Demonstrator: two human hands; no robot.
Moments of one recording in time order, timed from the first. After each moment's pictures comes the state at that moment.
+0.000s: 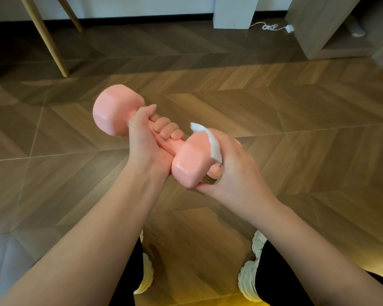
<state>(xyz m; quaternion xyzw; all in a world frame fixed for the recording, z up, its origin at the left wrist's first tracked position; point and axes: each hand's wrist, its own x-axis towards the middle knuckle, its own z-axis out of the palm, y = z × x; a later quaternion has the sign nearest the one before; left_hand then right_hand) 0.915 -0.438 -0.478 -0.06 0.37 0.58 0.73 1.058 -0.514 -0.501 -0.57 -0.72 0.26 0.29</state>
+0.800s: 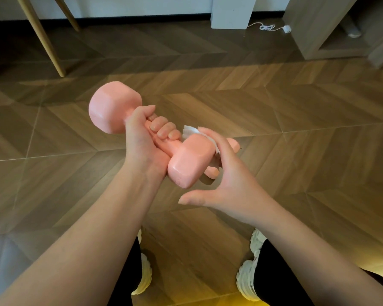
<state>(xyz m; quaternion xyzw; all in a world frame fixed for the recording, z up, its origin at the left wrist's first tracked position) 0.915 -0.437 -0.477 -0.04 0.36 0.57 0.73 1.055 -0.521 -0.493 -0.52 -0.62 0.48 0.34</state>
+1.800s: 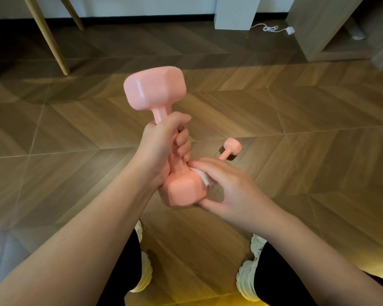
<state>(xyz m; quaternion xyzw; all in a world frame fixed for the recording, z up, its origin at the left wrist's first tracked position) 0.916 -0.451 -0.482 0.27 0.48 0.43 0.71 1.066 -0.526 -0.516 -0.48 -0.77 0.32 0.26</state>
